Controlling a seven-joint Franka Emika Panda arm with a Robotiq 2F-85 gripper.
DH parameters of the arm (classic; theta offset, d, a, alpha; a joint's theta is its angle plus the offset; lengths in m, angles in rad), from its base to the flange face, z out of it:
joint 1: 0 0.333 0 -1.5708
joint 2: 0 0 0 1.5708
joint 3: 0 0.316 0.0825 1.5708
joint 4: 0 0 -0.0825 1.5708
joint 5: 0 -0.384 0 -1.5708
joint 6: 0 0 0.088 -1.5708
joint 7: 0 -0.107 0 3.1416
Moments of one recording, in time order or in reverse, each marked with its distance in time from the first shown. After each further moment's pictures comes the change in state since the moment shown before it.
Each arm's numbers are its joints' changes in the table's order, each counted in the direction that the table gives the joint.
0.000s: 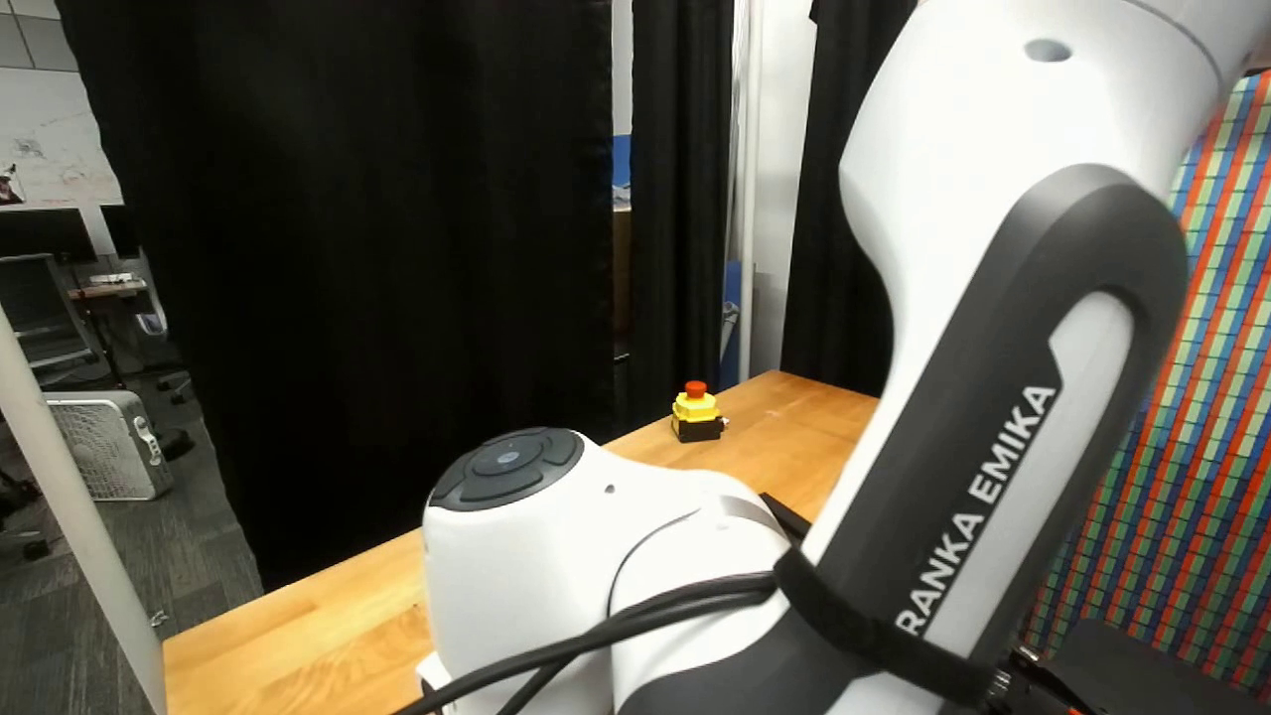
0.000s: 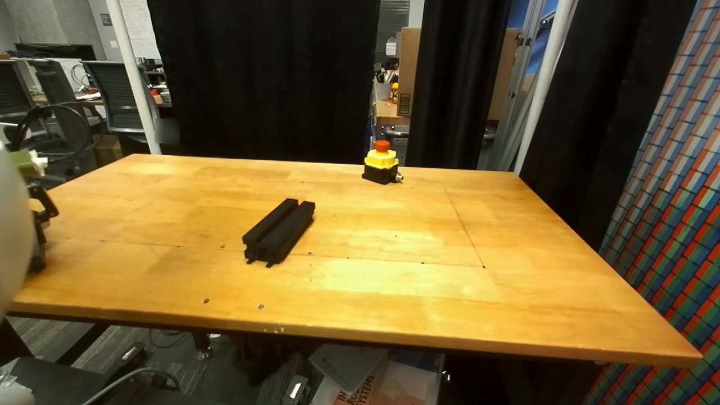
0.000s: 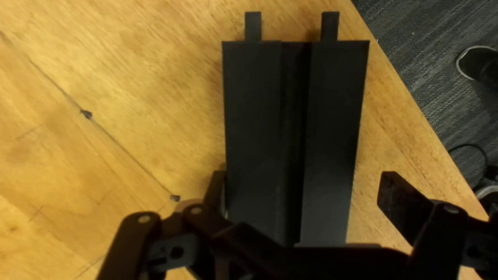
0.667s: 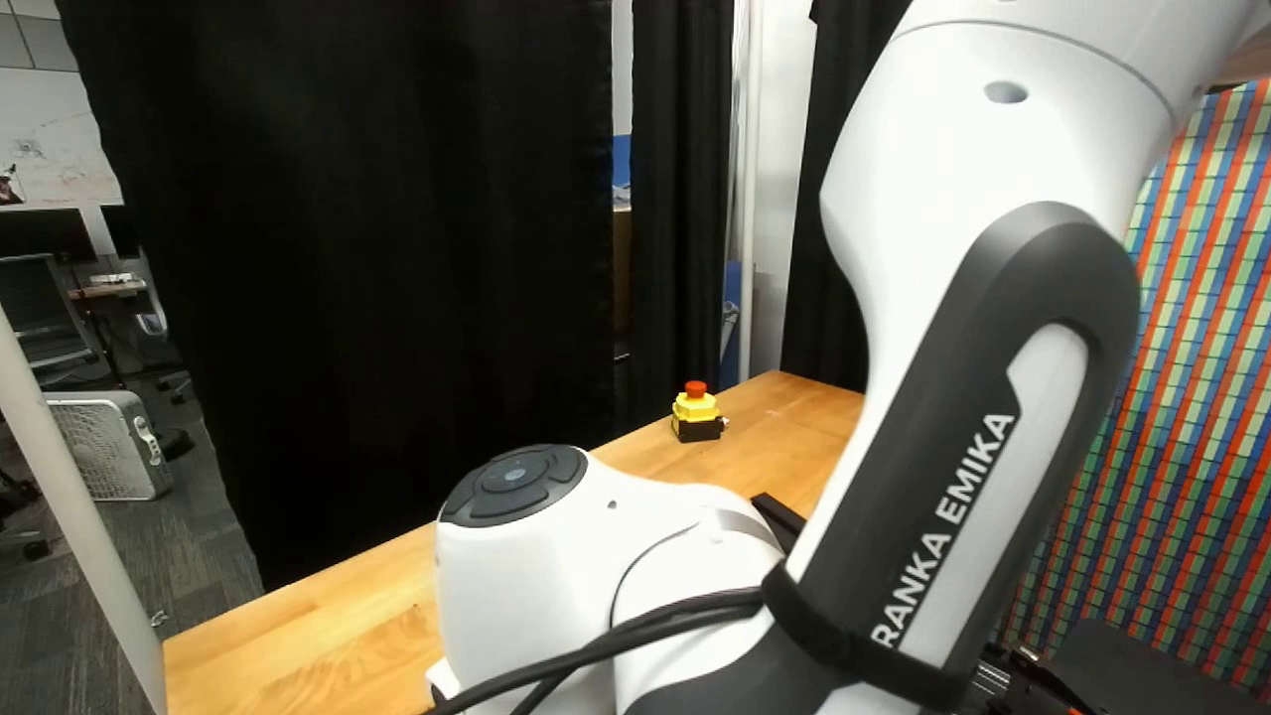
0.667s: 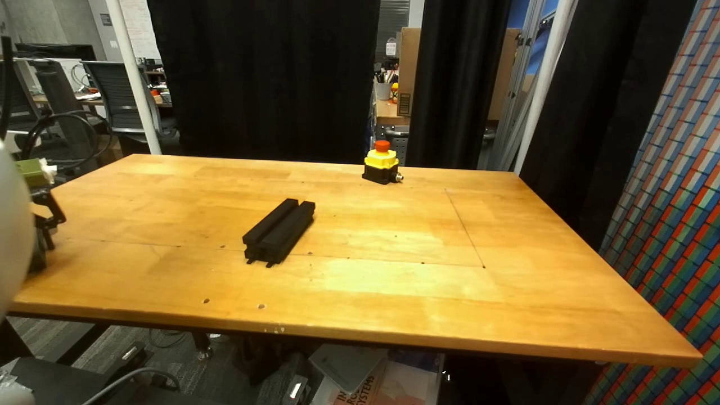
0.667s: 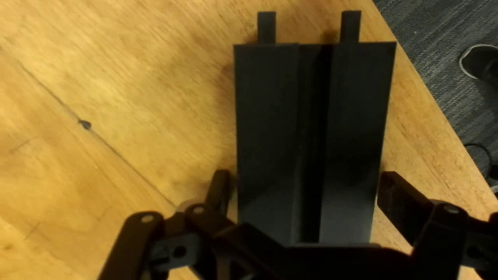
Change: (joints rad) arm 0.003 0.031 -0.019 0.001 0.015 0.025 -0.008
